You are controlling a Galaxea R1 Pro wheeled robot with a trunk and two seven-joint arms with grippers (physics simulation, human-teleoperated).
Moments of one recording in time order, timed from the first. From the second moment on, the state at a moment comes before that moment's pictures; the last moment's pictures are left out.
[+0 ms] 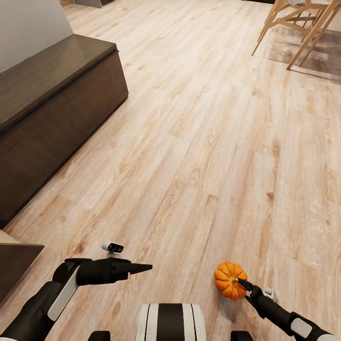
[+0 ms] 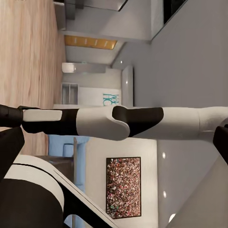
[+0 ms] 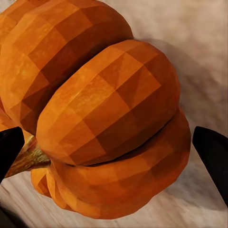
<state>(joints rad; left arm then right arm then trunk) -0.40 0.25 -0.21 -1.26 0.62 0.98 -1.44 -0.61 -0.29 0.24 0.02 -1.12 0.31 0.86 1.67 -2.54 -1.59</state>
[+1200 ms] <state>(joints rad) -0.40 0.25 -0.21 -1.26 0.61 0.98 -1.43 -0.61 -0.29 0.27 0.02 -1.11 0.28 0.87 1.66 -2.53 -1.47</state>
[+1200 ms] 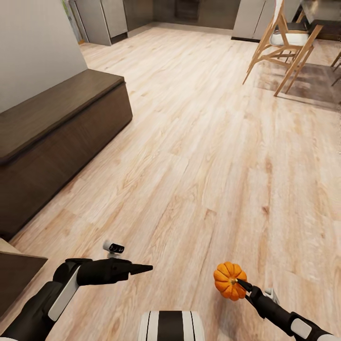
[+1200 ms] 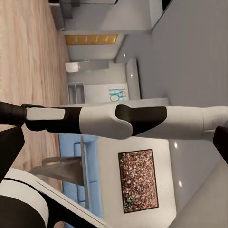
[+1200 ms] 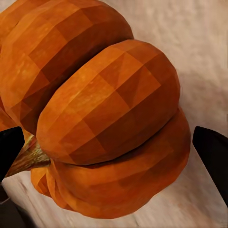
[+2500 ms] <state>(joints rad) -0.40 0.24 -0.22 -1.26 0.61 0.98 -1.43 -0.61 -0.29 0.28 0.02 -1.11 0.28 0.88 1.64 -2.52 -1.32</state>
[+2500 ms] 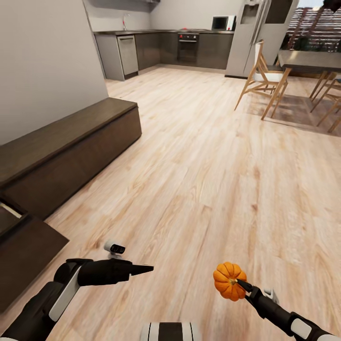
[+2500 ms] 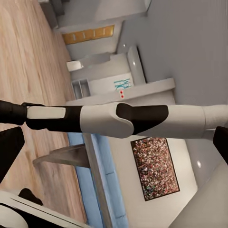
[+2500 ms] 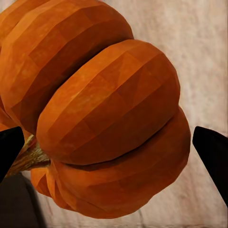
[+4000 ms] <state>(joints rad) -0.40 0.24 -0.21 -1.26 0.62 0.97 -1.43 -0.61 -0.29 0.28 0.02 -1.11 0.28 0.86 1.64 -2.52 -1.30</state>
